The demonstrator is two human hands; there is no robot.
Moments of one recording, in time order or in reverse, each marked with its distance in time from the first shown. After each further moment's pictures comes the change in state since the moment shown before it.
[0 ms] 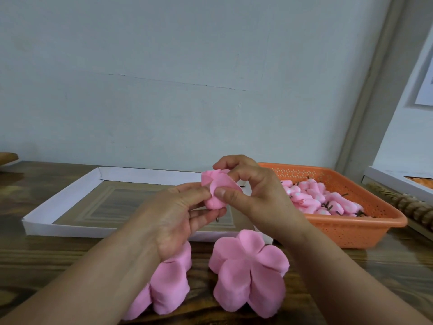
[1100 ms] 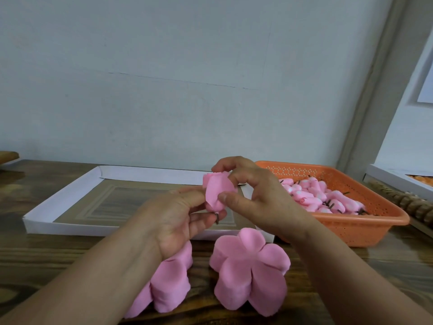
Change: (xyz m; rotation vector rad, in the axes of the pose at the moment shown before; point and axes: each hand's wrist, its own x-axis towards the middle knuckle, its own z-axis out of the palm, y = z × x) left_hand 0.003 -0.003 0.001 0.081 0.043 -0.074; right_hand 0.000 -0.002 -0.007 -0.195 -0.148 -0.008
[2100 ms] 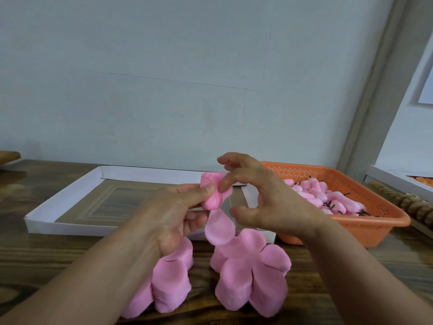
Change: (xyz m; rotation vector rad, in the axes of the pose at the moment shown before) left_hand 0.003 0.000 -0.004 0.115 0.094 0.068; right_hand -0.002 -0.003 -0.009 -0.131 -0.065 -0.008
